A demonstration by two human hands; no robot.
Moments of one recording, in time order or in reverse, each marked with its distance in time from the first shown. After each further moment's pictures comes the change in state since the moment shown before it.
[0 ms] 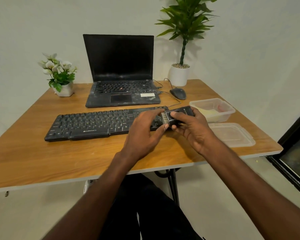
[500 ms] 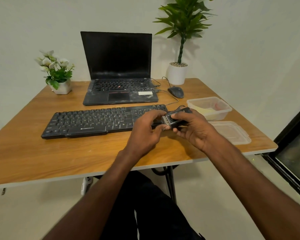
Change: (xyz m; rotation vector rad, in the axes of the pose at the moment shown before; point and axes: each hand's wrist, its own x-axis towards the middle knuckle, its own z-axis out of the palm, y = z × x) left_hand 0.003 0.006 0.014 -0.155 0.043 0.000; right_hand -0.005 -0.010 -0.006 -0.071 0.003 0.135
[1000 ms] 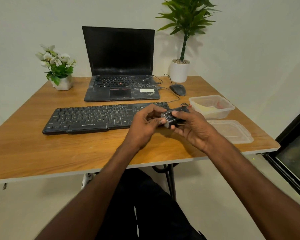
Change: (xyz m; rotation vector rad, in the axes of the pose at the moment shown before) left_hand 0.006 -0.009 -0.006 -0.483 -0.055 -0.193; right_hand -0.001 0.005 0.001 0.077 -0.130 0.009
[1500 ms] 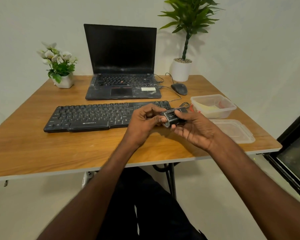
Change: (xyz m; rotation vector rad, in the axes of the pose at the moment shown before) left_hand 0.003 -0.003 -0.004 -0.299 -0.002 -0.018; right_hand -0.006 -0.004 0.001 0.114 -0.078 0.162
